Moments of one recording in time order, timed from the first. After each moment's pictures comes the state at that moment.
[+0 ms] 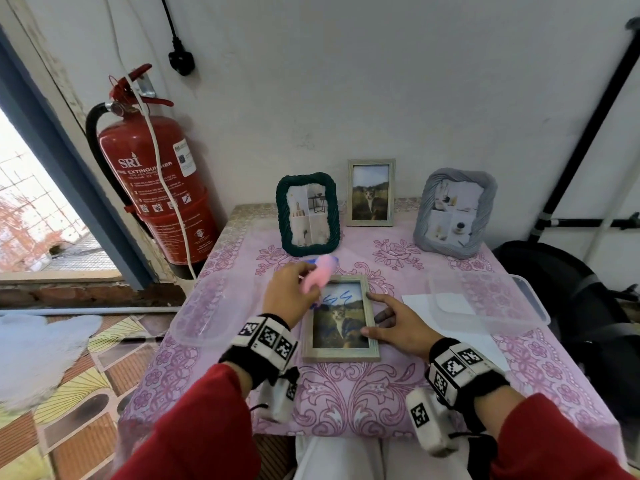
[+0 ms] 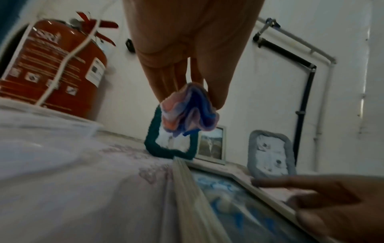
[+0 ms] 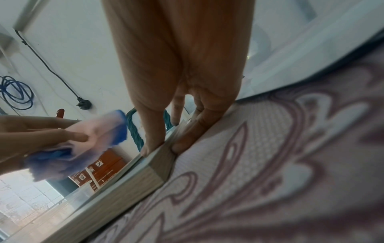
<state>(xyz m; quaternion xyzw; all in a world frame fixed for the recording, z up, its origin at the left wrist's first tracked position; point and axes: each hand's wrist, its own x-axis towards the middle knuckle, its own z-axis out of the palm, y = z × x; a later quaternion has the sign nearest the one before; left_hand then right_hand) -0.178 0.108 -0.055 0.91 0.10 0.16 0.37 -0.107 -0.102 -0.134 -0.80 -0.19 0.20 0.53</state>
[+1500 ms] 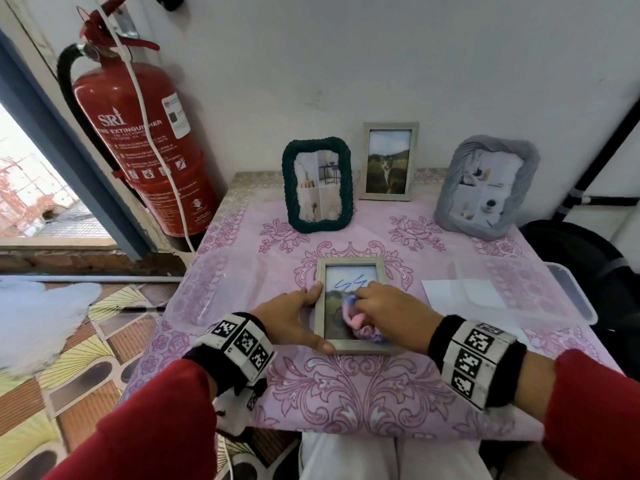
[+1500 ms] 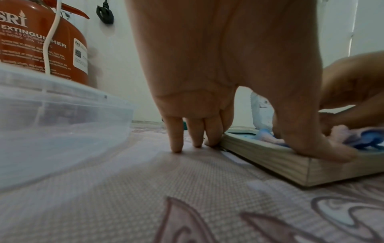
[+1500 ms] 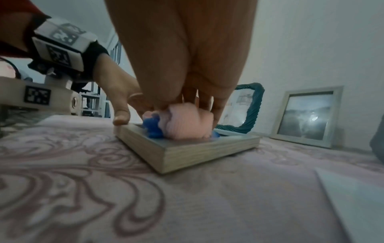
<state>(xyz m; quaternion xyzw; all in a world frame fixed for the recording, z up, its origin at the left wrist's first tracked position) -0.189 0.148 -0.089 0.94 0.01 -0.22 0.25 -0.123 -0.061 -0.088 -0.84 -0.54 0.06 0.03</state>
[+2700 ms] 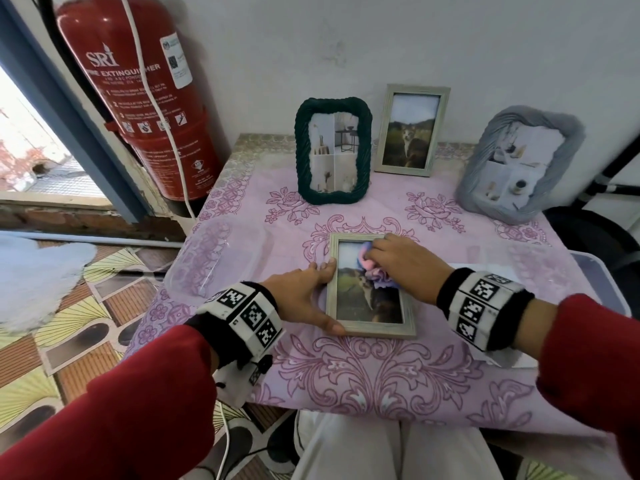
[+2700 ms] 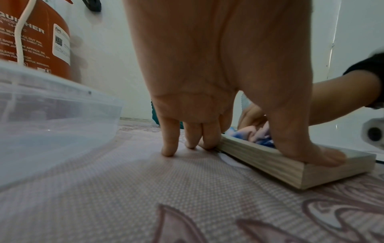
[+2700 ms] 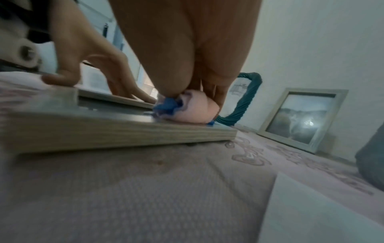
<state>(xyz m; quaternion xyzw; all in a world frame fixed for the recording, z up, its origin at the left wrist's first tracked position) -0.186 0.147 -0.083 0.94 -0.03 -0.26 0.21 -0.085 -0.043 -0.079 -0.86 -0.50 0.03 -0.04</state>
